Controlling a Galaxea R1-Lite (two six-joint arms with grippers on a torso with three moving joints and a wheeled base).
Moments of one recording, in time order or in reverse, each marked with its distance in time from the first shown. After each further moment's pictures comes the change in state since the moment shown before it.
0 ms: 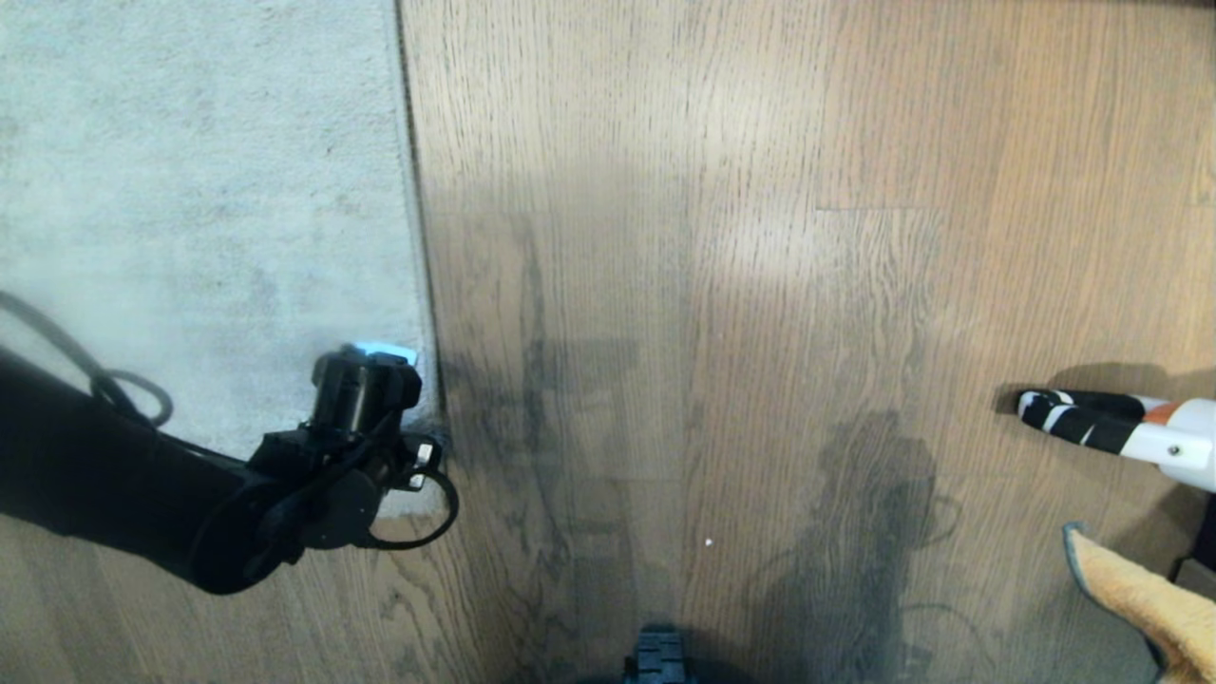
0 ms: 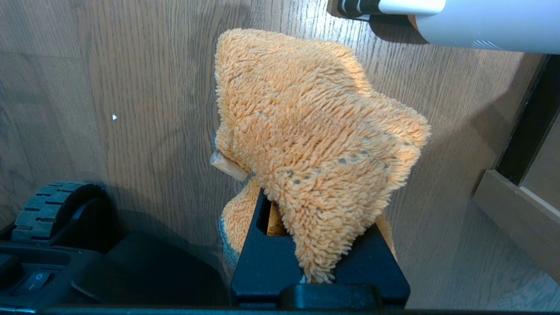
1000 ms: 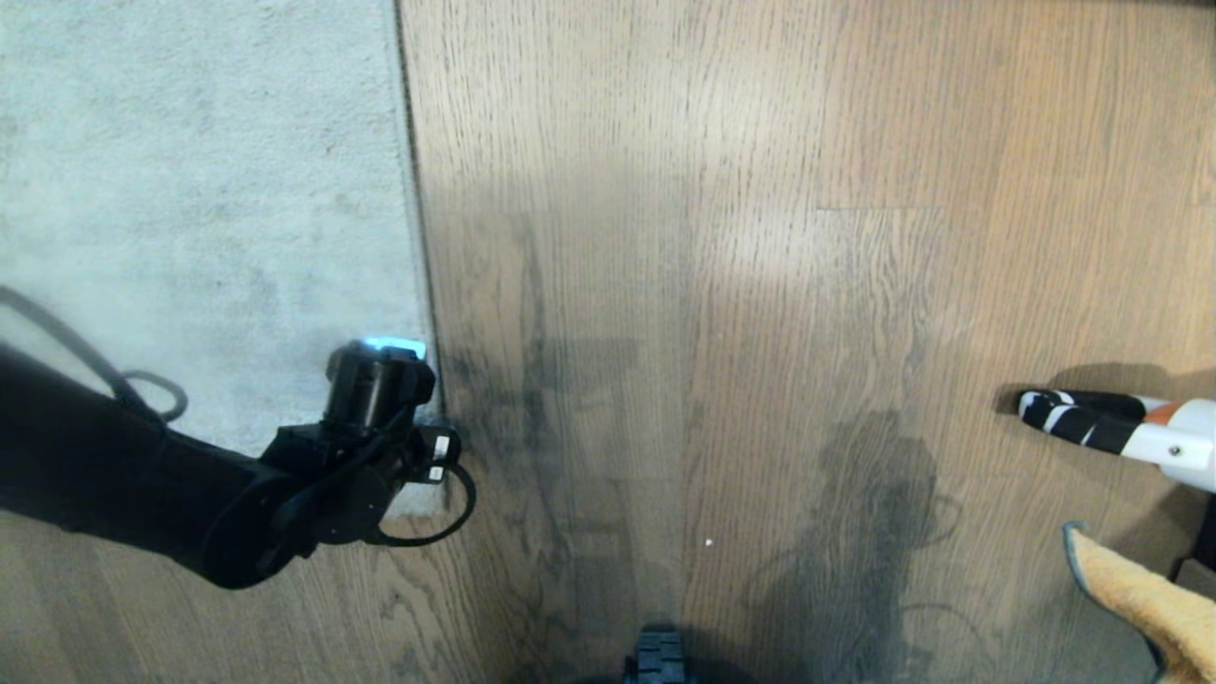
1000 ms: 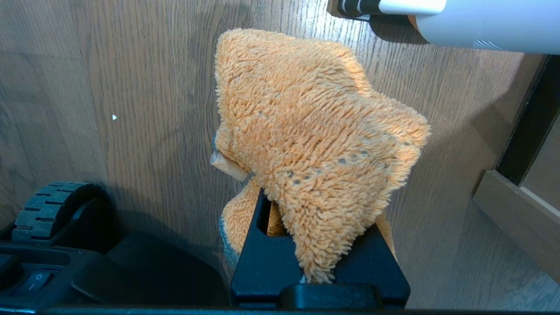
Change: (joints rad) left arm -0.034 0.014 -0.036 0.009 -0.060 -0.086; right arm 0.000 0.000 0.000 0.000 0.000 0.000
